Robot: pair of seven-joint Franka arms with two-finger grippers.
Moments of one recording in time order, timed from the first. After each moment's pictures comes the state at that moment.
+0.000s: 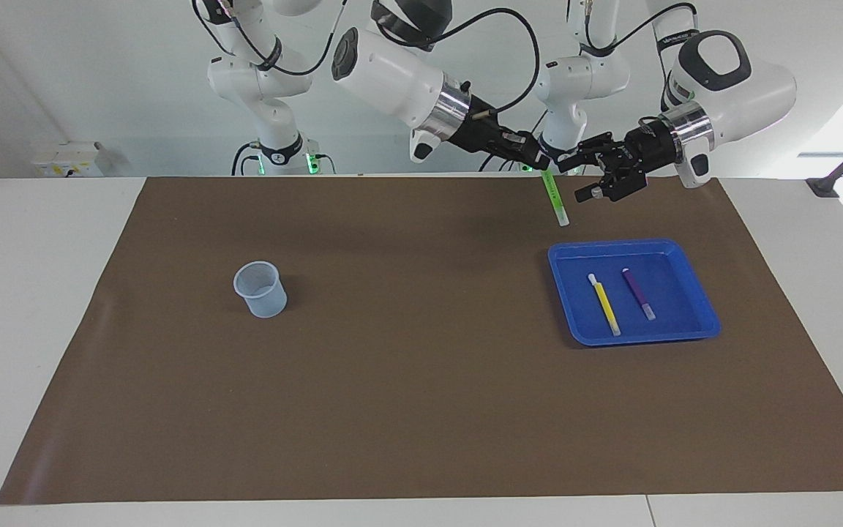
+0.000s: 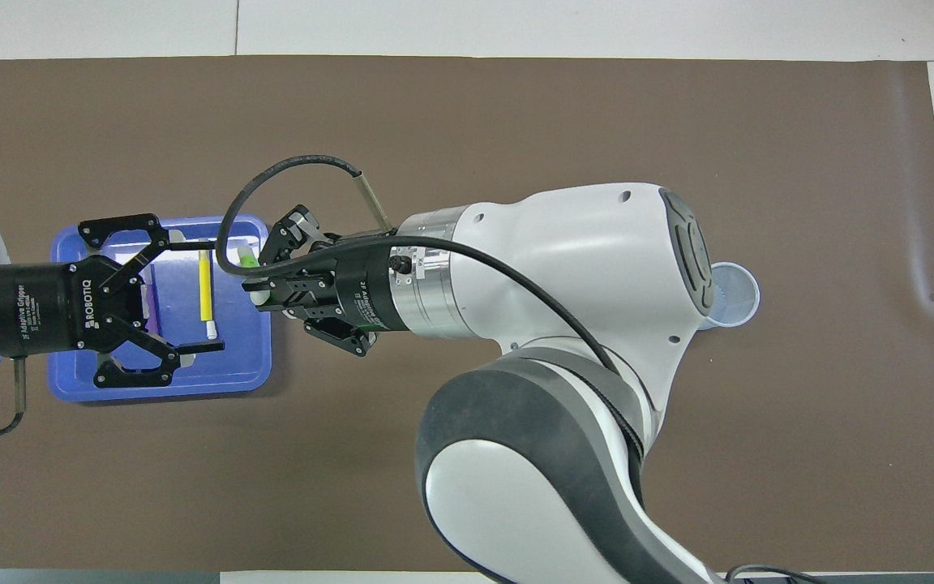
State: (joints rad) left arm 0.10 -0.26 -0.10 -2.18 -1.20 1.78 -1.00; right arm 0.11 0.24 0.66 -1.60 0.83 2.36 1.08
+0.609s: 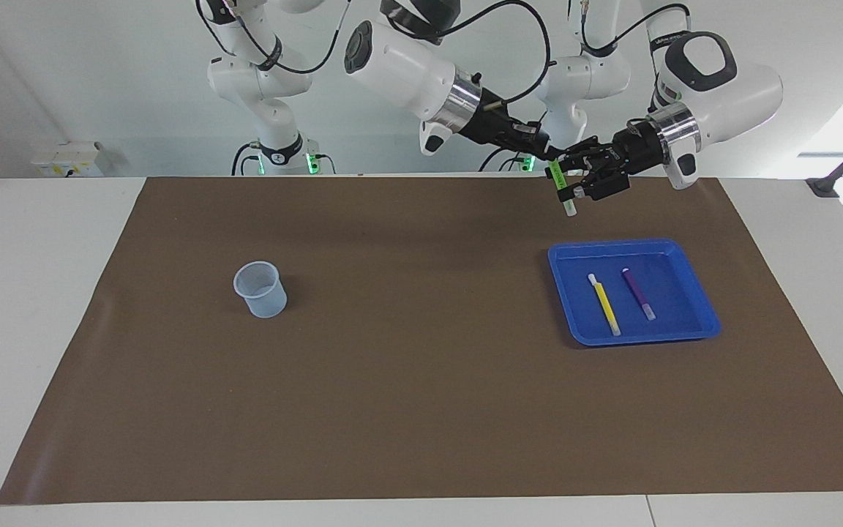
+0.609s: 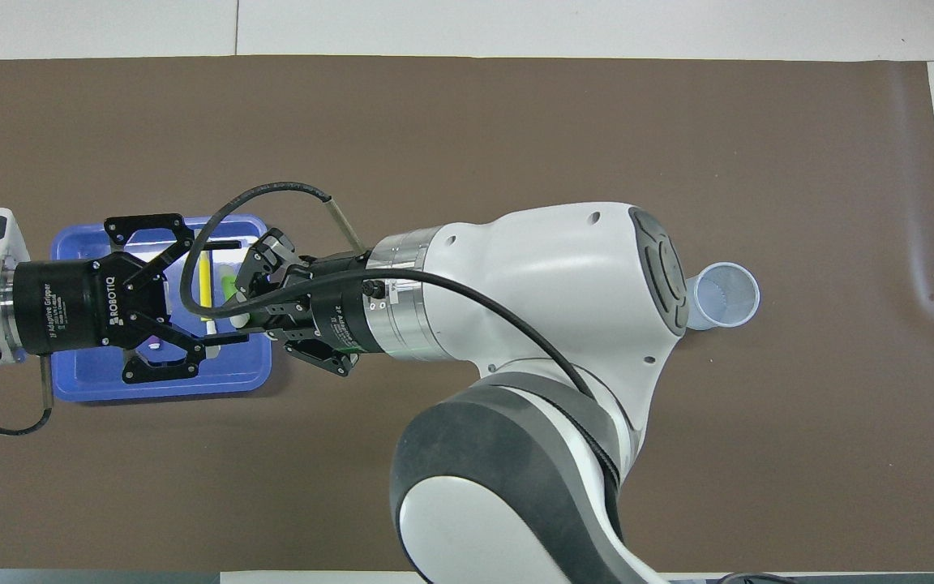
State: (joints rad) left arm 0.06 -0.26 -0.10 -2.18 -1.20 1.81 -0.98; right arm 0.12 0.24 0.68 -1.60 0.80 2.37 1.09
